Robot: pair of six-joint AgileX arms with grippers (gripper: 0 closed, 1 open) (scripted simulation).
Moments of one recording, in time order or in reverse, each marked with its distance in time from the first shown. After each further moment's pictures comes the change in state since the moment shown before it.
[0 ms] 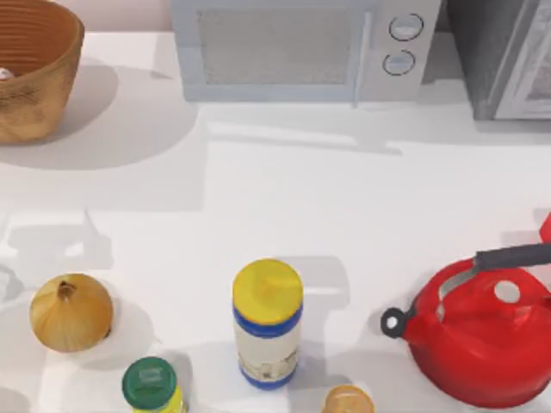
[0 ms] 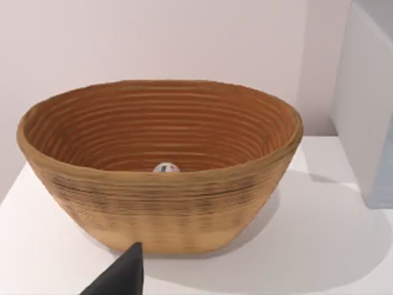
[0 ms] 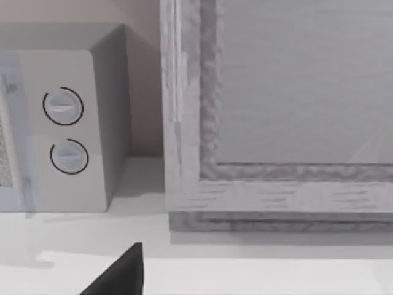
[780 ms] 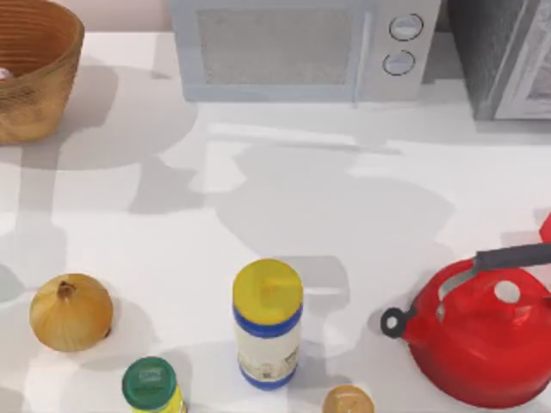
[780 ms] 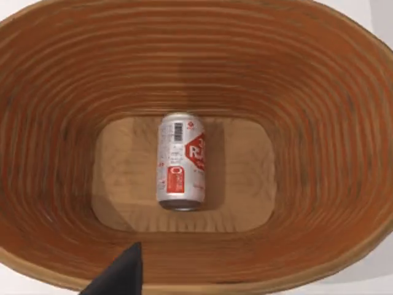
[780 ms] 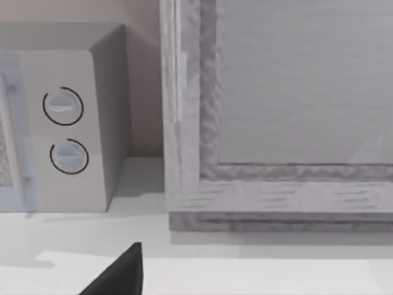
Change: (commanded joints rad) left arm 0.074 1.306 1.245 -0.614 0.080 0.082; right arm 0.000 0.000 0.000 0.000 0.000 0.000
